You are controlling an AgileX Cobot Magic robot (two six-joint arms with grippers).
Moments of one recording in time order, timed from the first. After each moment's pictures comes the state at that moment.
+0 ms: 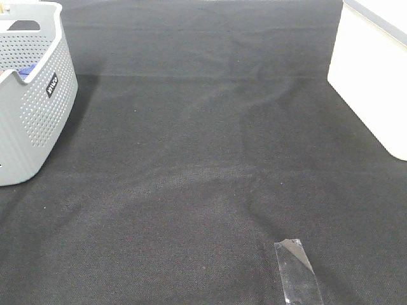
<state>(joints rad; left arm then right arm) 0.03 -0.01 -0.51 0.00 1.05 -0.04 -0.01 0.07 -0.50 -0.21 1.07 0.15</state>
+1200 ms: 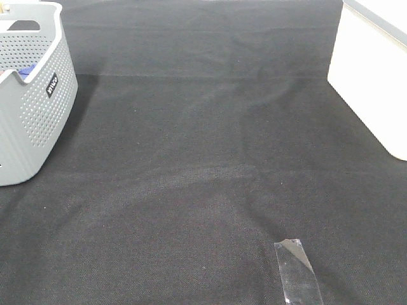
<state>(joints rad) 0.03 -0.01 -0.51 0.00 1.05 -0.03 -0.01 0.07 -0.50 -0.21 1.07 0.15</state>
